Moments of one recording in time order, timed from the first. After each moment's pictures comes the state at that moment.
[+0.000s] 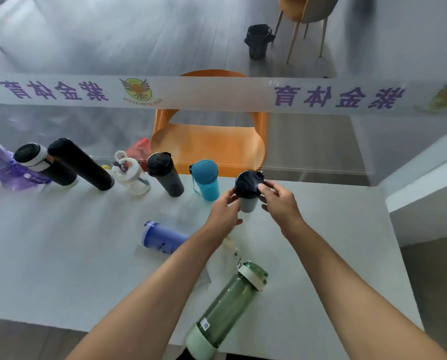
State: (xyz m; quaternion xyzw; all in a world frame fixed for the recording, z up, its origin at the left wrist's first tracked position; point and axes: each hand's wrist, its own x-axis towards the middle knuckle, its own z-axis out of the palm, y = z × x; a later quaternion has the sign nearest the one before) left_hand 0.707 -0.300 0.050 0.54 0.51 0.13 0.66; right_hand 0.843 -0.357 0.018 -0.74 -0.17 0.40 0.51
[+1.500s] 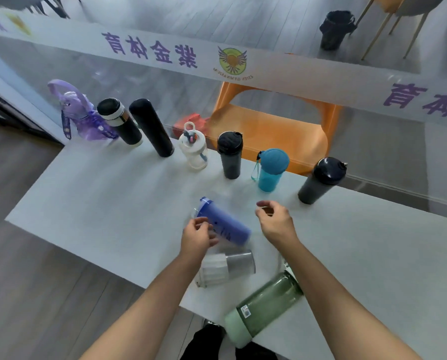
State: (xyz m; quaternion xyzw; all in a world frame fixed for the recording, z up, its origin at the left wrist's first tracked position) left_hand 0.518 -0.288 -0.017 0.29 0.70 0.27 0.59; right_hand 0.705 -0.314 -0.010 -0.78 -0.30 0.45 0.31
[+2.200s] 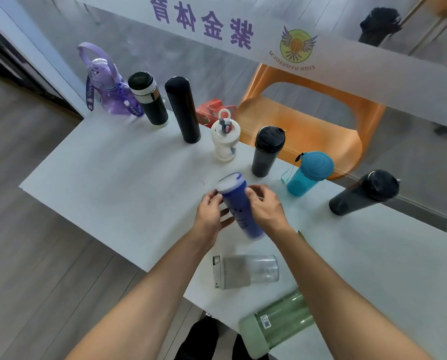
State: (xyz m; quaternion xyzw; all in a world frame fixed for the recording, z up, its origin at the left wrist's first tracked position) left_hand 0.490 -0.234 -0.019 0.21 0.61 0.34 0.68; right_hand 0.630 -0.244 -0.015 -0.74 -0.39 0.48 0.27
